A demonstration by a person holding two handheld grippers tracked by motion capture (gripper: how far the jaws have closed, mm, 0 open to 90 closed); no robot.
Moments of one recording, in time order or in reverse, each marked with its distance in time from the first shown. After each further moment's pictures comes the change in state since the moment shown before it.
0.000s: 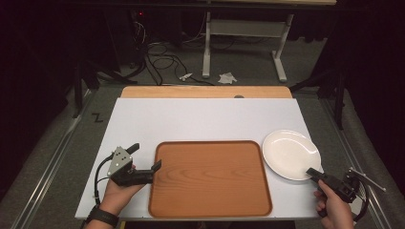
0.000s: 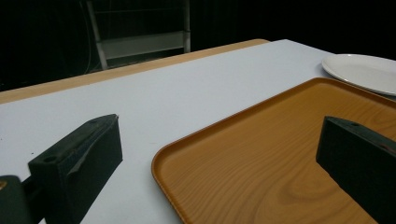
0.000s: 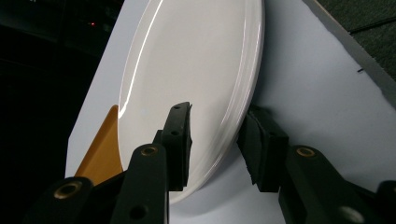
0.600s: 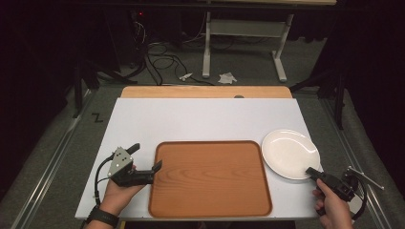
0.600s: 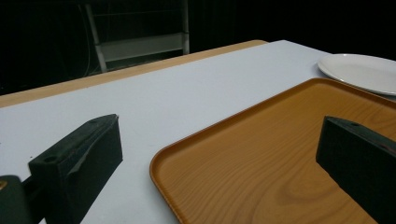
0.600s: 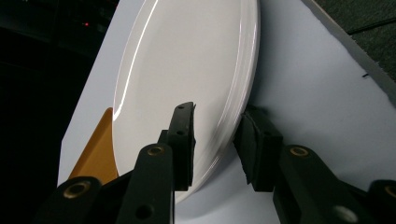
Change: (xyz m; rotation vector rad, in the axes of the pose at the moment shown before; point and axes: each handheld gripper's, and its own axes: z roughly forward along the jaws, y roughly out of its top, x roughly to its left) left arm -0.002 0.001 -0.001 -0.010 -0.003 0.008; right arm 0.003 0.001 0.004 -0.003 -0.026 -0.001
